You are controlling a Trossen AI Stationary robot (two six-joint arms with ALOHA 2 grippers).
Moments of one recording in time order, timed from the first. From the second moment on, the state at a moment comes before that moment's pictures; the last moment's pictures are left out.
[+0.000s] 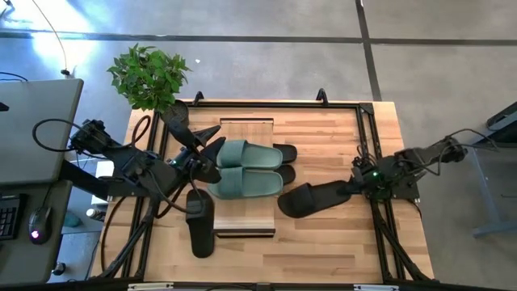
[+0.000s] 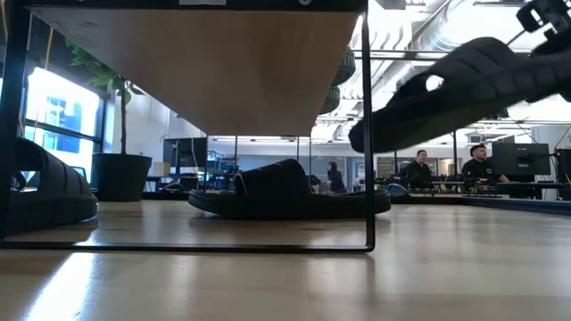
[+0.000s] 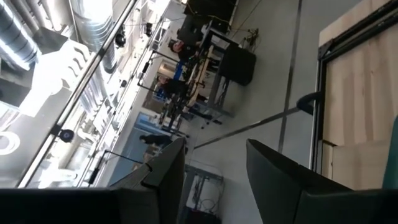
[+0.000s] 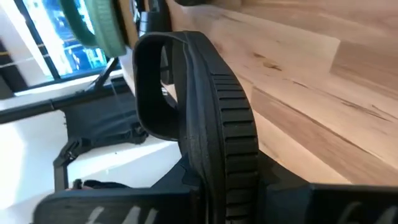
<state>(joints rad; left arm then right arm) -0.43 1.35 1.49 -0.32 -1.40 0.96 0.36 0.13 0.30 -0.61 0.01 1.76</state>
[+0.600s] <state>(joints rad) -0.43 1.28 1.49 -0.31 -1.35 0.83 0.72 0.39 0.10 -0.17 0.44 1.96</state>
